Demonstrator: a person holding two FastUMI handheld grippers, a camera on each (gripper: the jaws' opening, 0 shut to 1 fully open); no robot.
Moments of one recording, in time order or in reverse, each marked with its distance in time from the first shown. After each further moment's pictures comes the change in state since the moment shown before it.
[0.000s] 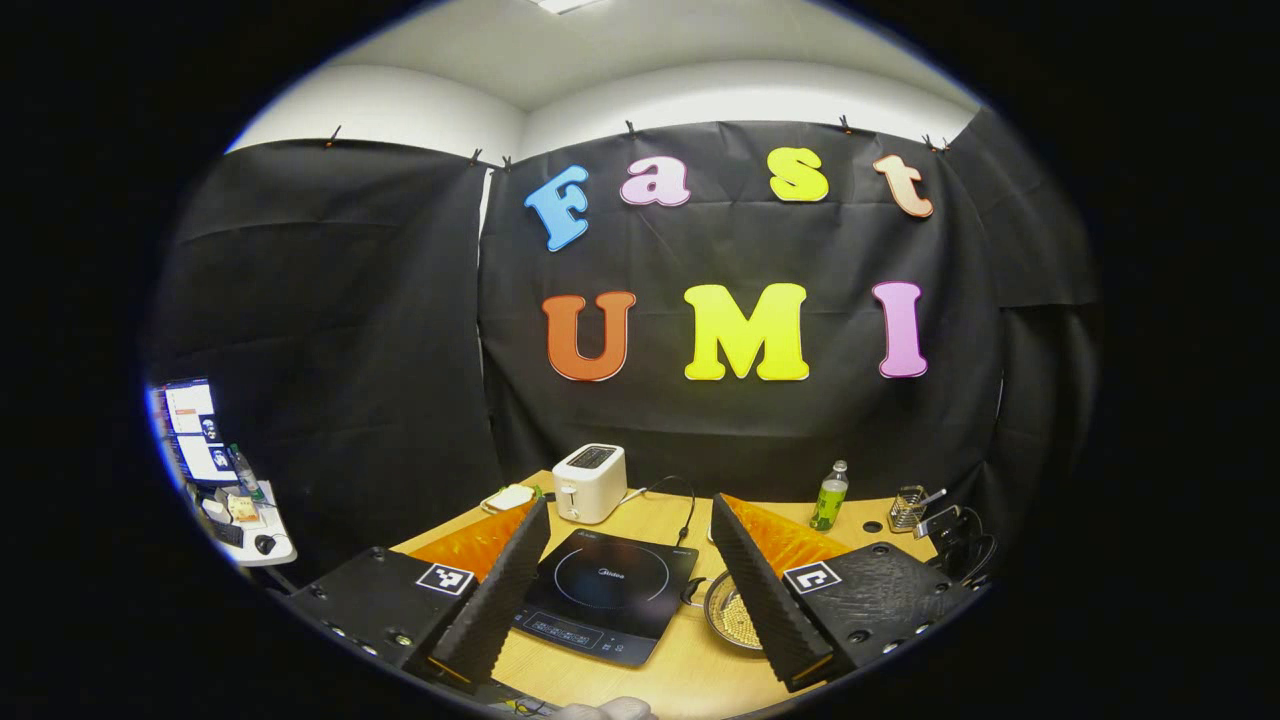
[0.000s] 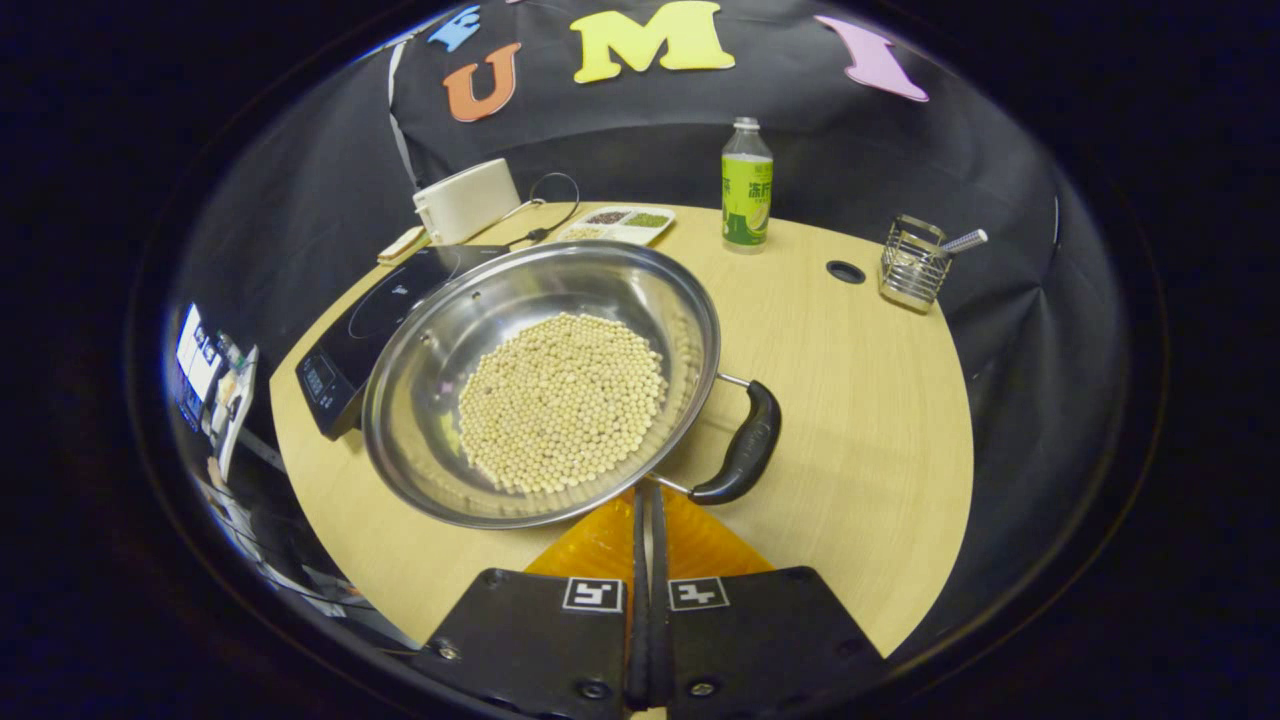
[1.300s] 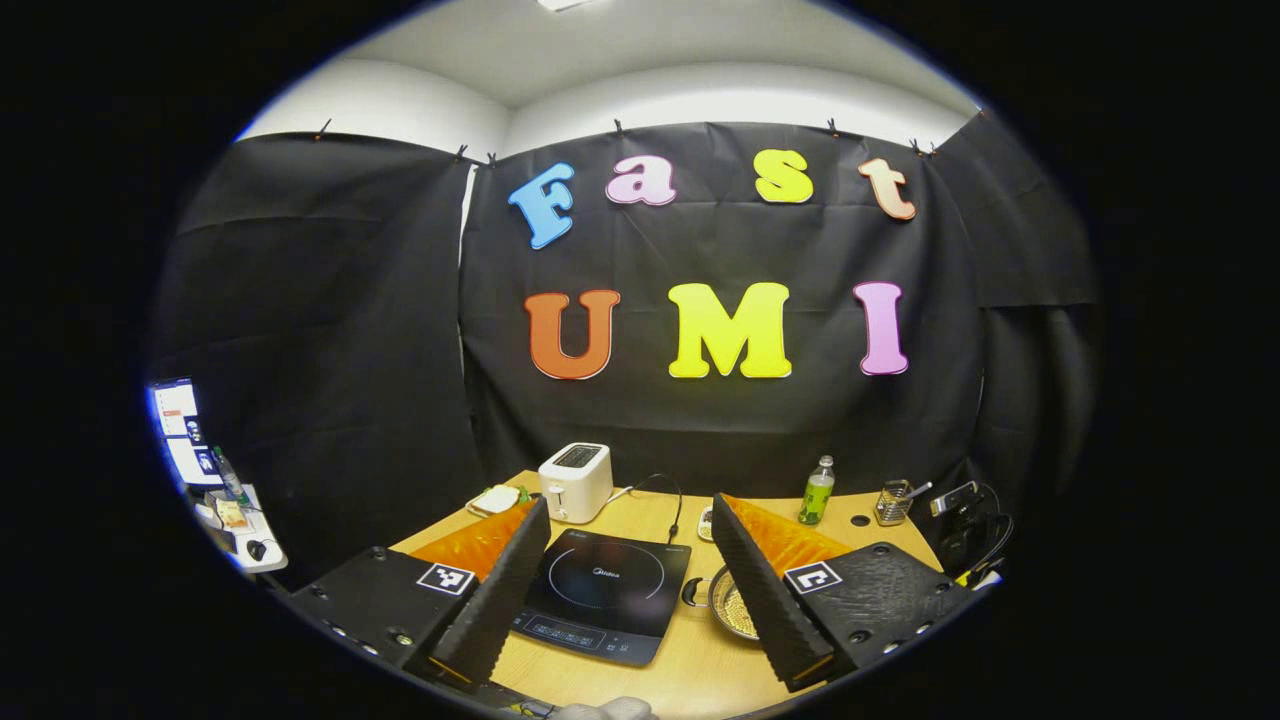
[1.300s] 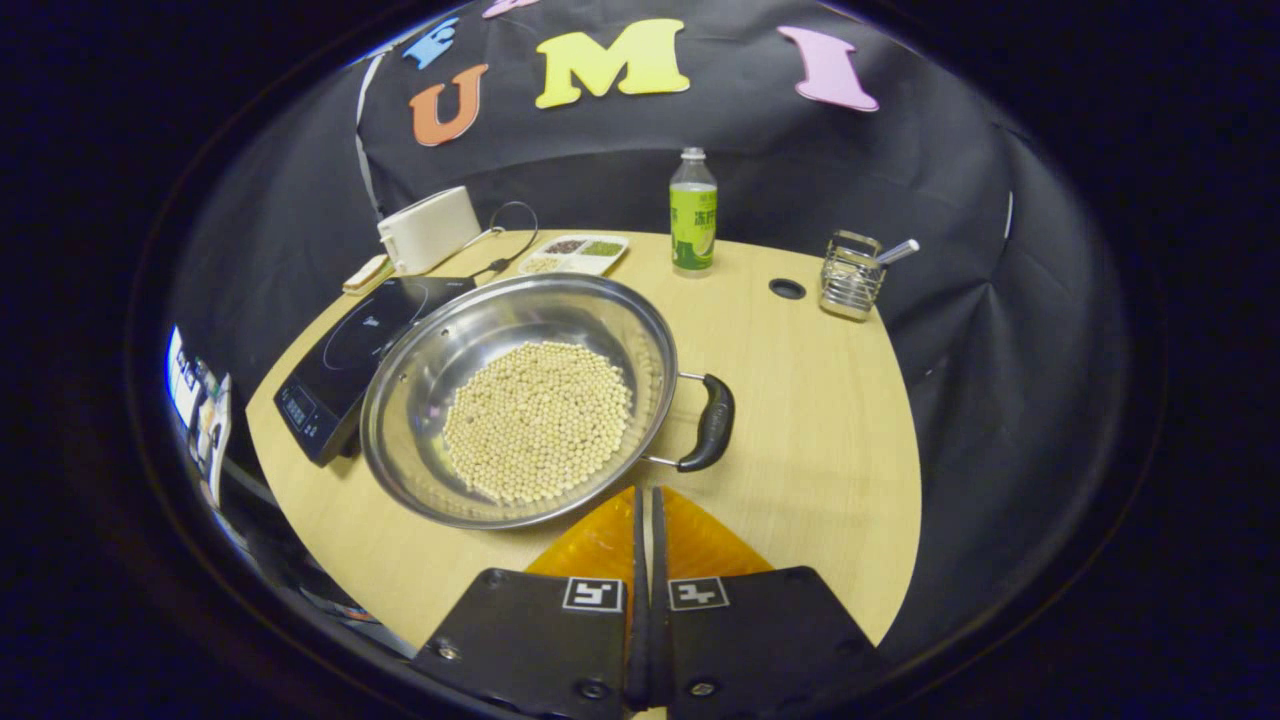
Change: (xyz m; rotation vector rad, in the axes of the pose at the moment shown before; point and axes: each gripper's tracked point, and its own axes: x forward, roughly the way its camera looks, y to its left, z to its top) left arm 0.000 0.011 -0.007 0.003 0.002 -0.101; right arm -0.042 -0.005 0.003 0.083 -0.086 -0.137
